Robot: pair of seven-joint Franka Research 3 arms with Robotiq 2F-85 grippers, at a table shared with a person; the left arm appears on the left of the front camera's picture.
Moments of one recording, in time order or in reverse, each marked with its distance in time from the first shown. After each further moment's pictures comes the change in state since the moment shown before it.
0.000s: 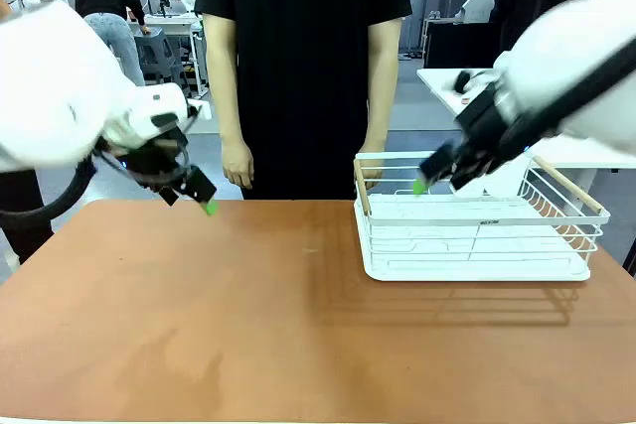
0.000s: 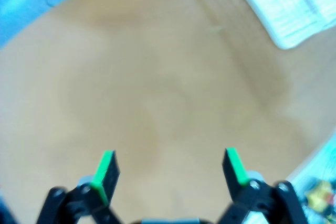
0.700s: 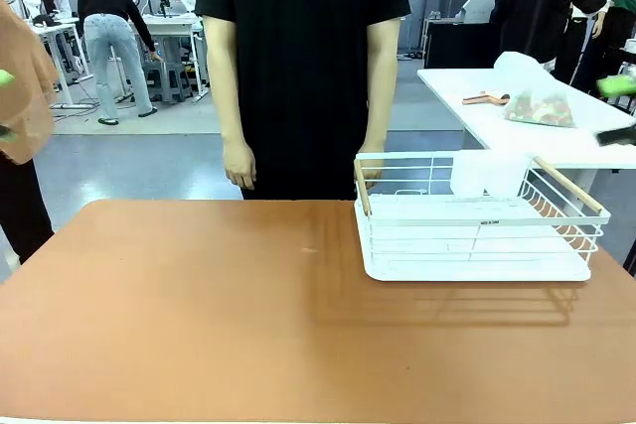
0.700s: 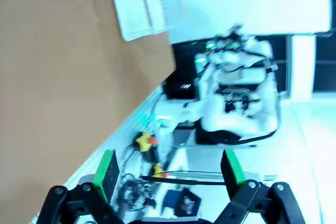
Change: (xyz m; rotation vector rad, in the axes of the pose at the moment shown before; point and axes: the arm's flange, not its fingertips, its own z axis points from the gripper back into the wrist) left arm -0.098 0.267 0.193 -0.932 -0.039 0.467; right arm -0.097 -0.170 0.164 0.621 -0.174 -0.399
